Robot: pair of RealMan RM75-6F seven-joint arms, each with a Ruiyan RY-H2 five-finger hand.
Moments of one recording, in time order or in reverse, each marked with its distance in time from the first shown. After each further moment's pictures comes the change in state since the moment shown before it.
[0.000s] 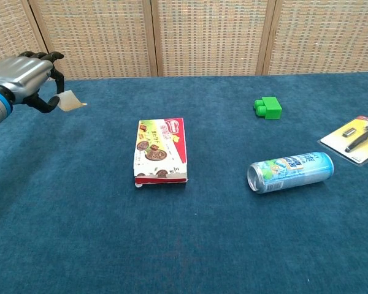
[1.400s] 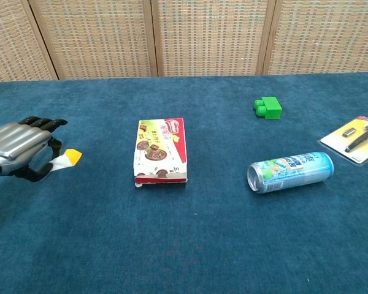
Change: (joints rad) left arm 0.167 -0.029 0.203 -0.054 0.088 0.011 0.032; right arm -0.005 0.002 -0.003 -0.005 -0.018 0.016 0.001
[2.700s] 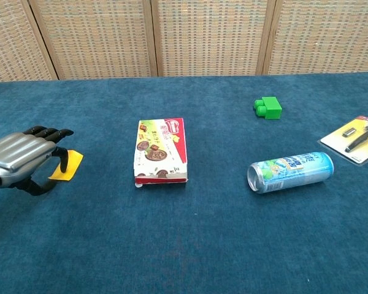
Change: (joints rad) left arm 0.011 0.026 0.057 -0.109 -0.017 0.024 0.054; right arm 0.000 -0.004 -0.001 0.003 0.000 -0.001 -0.005
